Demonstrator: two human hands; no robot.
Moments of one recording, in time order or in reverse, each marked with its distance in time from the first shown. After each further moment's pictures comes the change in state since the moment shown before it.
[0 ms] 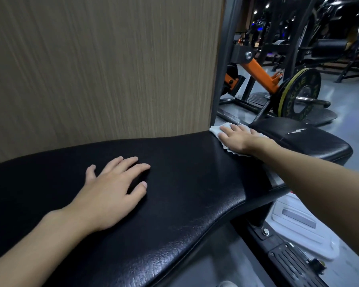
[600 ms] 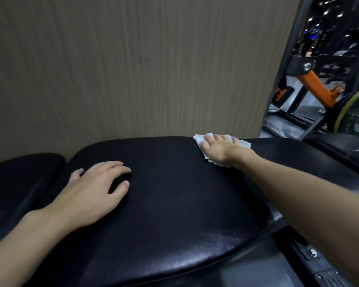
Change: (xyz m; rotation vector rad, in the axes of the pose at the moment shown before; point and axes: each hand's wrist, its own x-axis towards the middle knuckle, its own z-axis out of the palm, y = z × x) left_hand -0.108 -0.125 -0.040 -0.007 0.110 -0.255; right_hand -0.028 -0.206 0.031 0.006 -0.038 -0.260
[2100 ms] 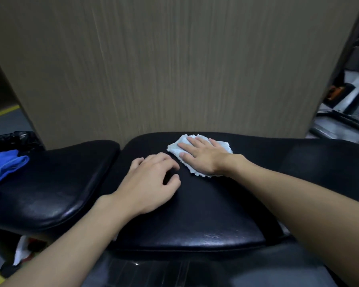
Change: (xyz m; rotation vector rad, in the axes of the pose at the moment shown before) left_hand -0.025 0.027 0.001 -0.063 0.136 0.093; right_hand -0.057 -0.129 0.011 -0.021 -0.084 -0.496
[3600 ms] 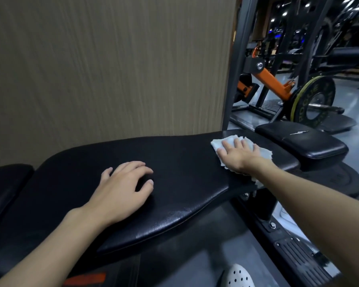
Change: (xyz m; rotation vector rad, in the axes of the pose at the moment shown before) left_hand 0.018 0.095 0.027 -0.045 -0.093 0.103; right_hand -0.171 0.193 -0.013 0.006 0.129 0.794
